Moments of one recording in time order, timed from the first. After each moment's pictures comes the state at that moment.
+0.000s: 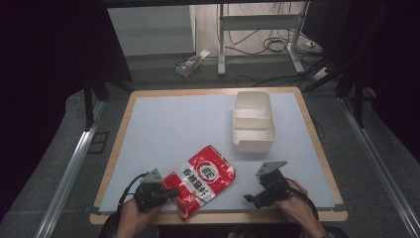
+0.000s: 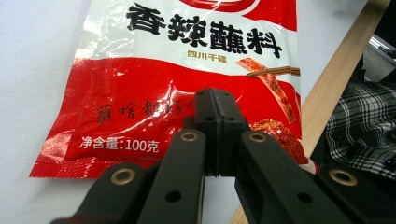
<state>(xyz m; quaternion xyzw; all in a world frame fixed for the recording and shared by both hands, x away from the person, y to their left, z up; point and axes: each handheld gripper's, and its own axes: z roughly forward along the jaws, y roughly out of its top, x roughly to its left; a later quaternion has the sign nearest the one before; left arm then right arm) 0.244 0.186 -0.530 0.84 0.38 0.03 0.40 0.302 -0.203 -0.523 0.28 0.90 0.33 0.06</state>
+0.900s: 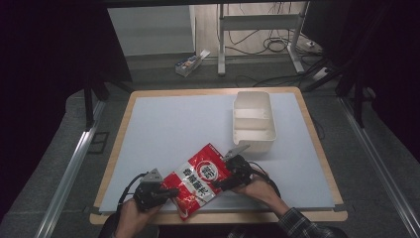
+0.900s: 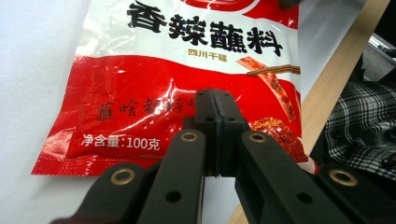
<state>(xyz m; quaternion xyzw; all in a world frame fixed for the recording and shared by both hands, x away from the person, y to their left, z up) 0.244 0.187 -0.530 0.84 0.38 0.03 0.39 0.339 -0.108 -0.519 0.26 0.90 0.35 -0.02</state>
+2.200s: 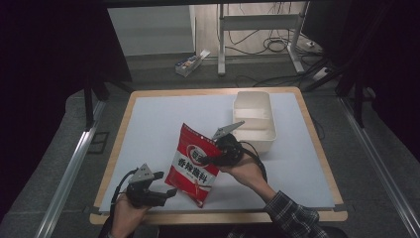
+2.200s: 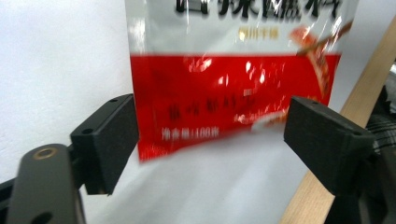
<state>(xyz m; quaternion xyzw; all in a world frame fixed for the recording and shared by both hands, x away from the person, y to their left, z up) 0.245 0.206 -0.522 0.81 0.38 0.11 0.44 0.353 -0.077 -0.438 0.21 0.88 0.43 -0.05</state>
